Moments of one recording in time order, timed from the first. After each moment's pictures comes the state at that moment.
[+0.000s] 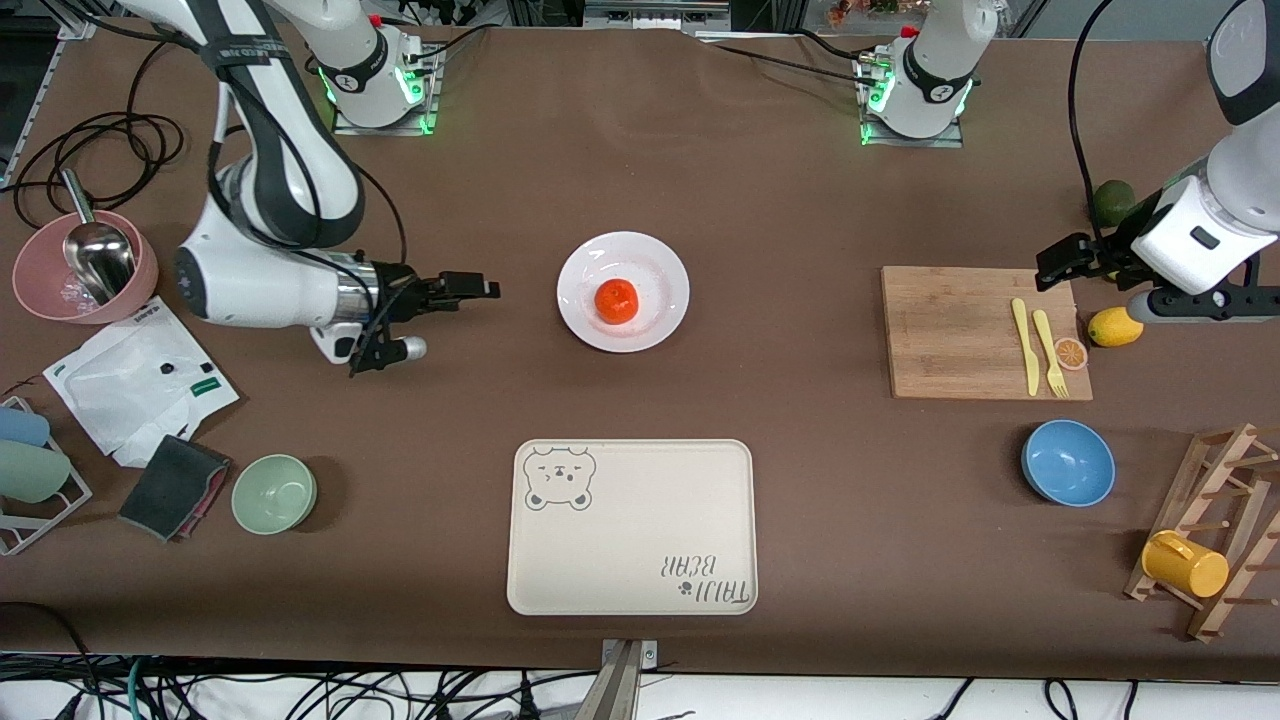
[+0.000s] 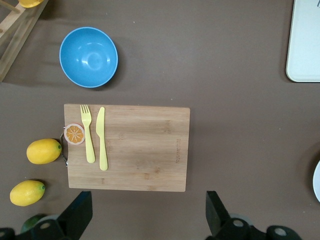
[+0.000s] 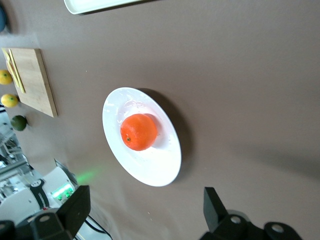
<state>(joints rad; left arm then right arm) 0.03 0.03 -0.06 -1.72 -0.01 1.66 -0.06 0.17 0.29 0.13 -1.99 0.78 2.03 -0.19</state>
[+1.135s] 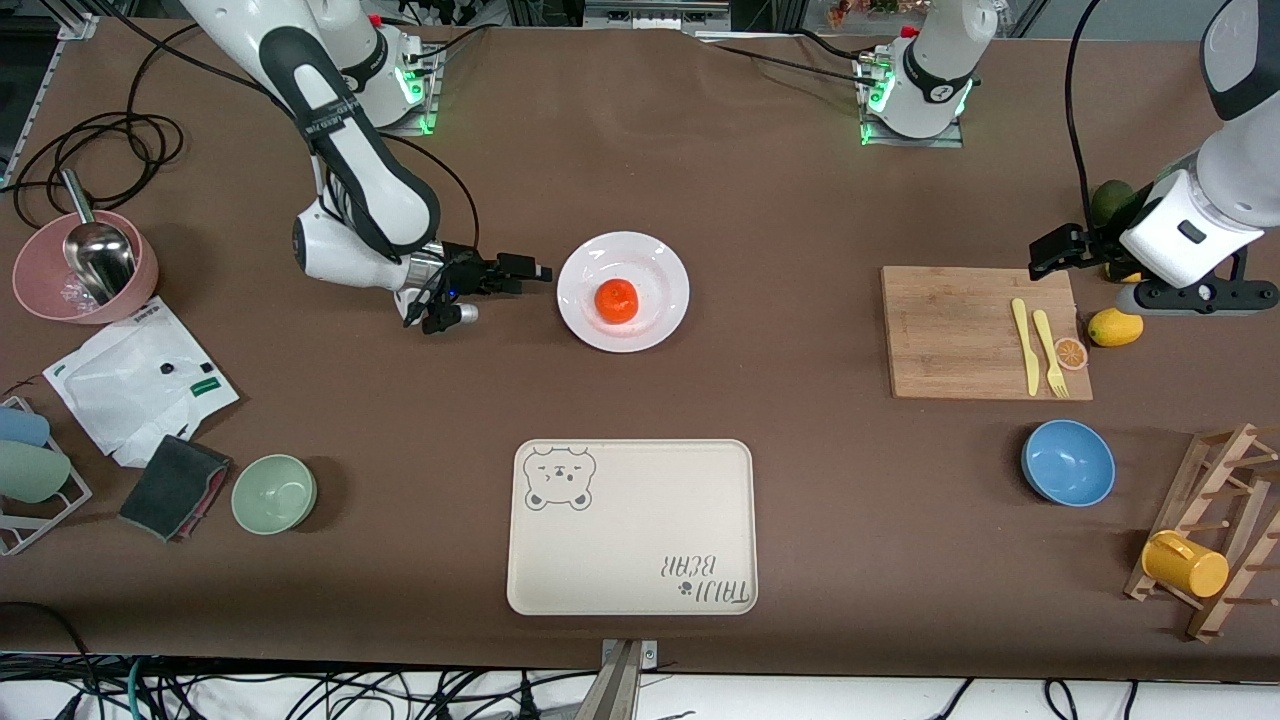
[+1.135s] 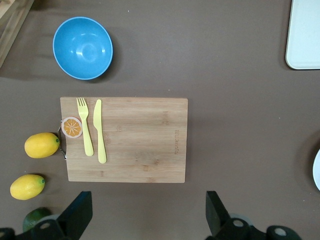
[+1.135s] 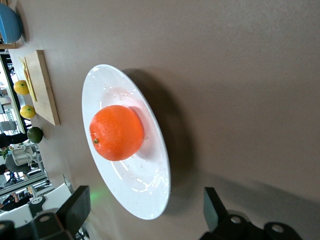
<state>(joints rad) 0.02 0.03 -0.06 -1.72 -0.01 1.63 -0.06 0.17 0.38 0.27 -2.28 1.26 2.37 -0.64</state>
